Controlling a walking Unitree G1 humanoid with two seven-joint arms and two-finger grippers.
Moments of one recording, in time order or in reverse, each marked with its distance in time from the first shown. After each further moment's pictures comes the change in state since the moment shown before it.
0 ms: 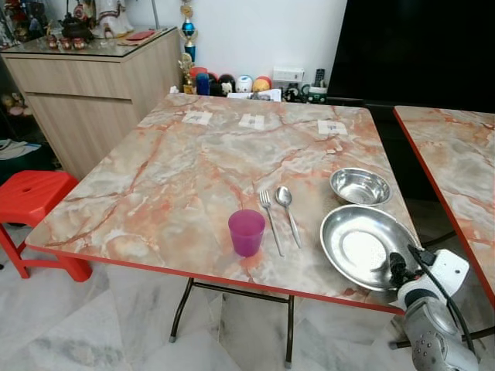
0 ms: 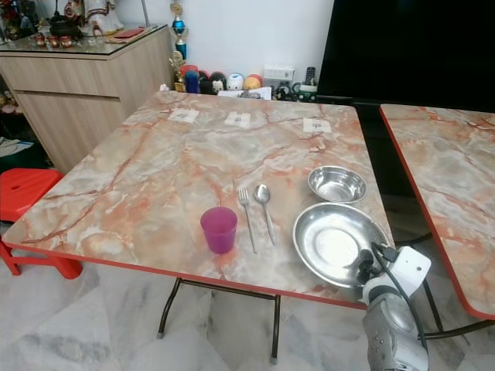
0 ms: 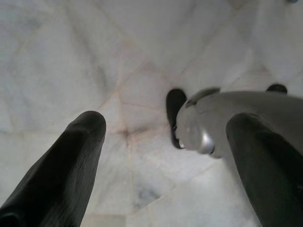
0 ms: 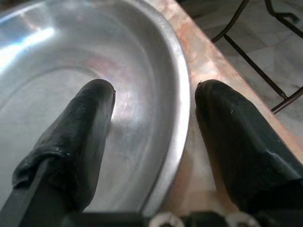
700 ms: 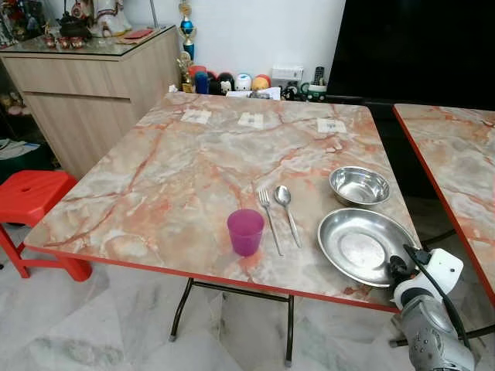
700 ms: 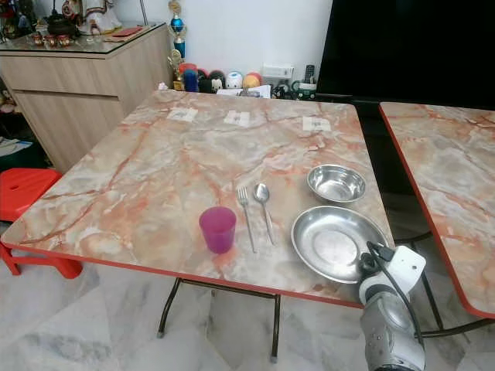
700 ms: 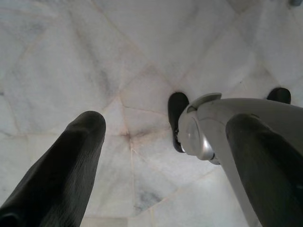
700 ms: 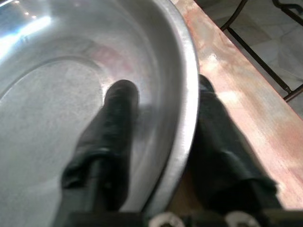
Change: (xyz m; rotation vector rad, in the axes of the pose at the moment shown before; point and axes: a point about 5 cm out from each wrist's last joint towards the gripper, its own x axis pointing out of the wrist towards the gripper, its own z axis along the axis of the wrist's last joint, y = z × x) left arm 0.004 -0.009 0.007 -0.002 -0.010 0.008; right arm 0.002 0.004 -0.002 0.004 0.015 0.009
